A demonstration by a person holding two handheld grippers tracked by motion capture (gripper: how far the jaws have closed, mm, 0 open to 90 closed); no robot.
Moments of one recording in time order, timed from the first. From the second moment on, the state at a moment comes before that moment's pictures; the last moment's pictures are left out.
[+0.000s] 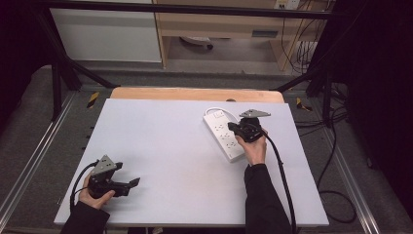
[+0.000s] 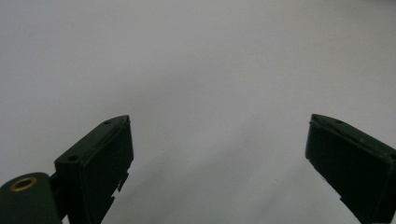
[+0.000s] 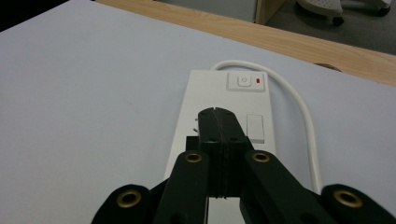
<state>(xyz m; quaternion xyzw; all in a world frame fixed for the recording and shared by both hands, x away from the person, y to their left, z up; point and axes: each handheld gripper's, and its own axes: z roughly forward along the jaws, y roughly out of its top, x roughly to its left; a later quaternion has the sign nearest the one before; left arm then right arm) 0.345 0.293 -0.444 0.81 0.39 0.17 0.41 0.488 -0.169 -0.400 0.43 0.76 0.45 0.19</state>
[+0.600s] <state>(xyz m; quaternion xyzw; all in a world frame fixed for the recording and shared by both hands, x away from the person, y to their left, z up) 0.345 0.293 -0.444 0.81 0.39 0.17 0.41 0.502 -0.170 -0.416 0.45 0.76 0.44 0.19</state>
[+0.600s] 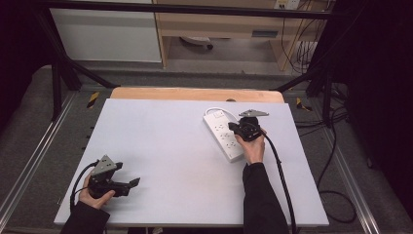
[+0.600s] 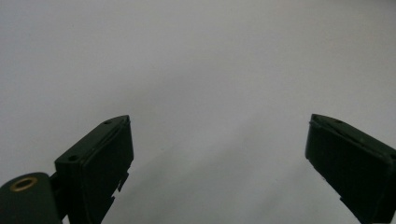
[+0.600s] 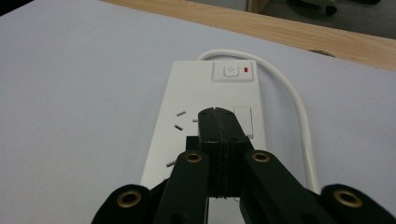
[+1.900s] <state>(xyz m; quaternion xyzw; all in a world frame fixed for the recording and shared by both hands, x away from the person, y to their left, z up) 0.345 0.294 -0.444 0.80 0.39 0.17 0.41 0.528 -0.159 -0.426 0.45 0.76 0.42 0.20</state>
